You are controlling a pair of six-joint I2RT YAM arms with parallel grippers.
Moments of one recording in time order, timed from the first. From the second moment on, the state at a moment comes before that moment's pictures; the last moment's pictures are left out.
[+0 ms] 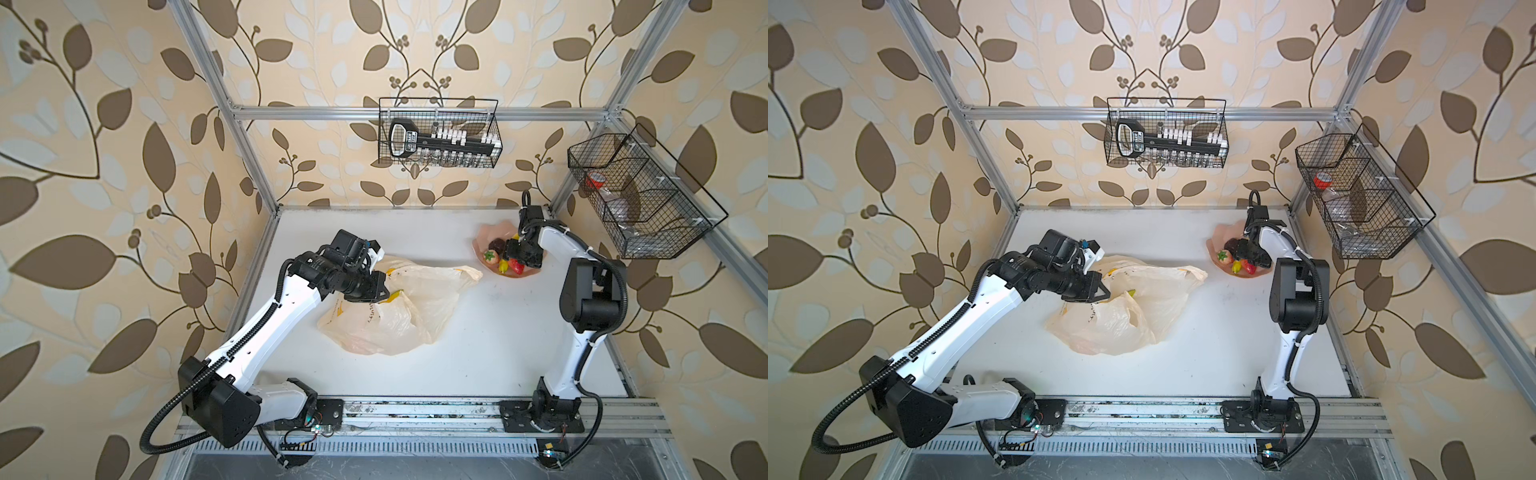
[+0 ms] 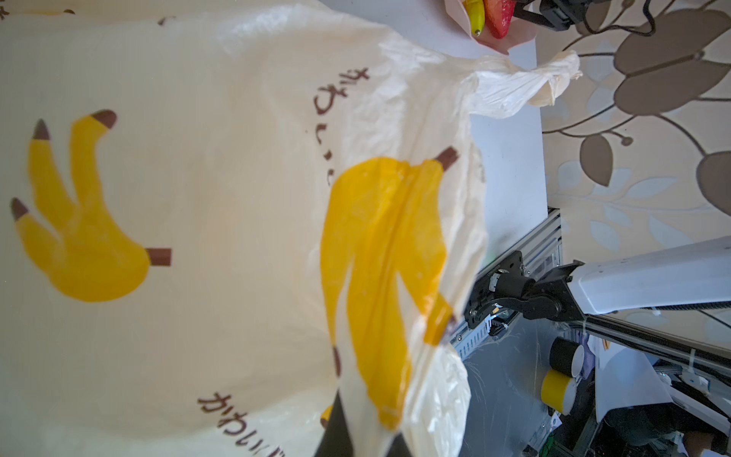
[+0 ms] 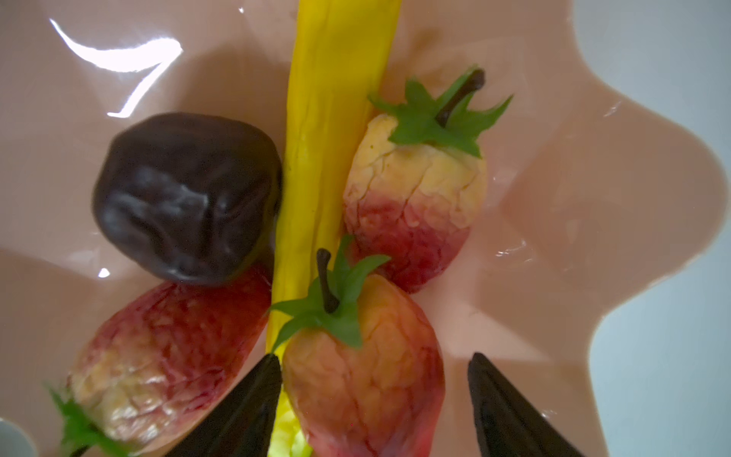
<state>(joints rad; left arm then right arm) -0.48 1.27 1.25 -1.00 0.46 -0.42 -0.09 2.01 1.57 -0.82 0.12 0.28</state>
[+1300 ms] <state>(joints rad) -0.48 1.27 1.25 -1.00 0.47 -0.42 -0.19 1.66 1.38 -0.55 -0.30 0.52</state>
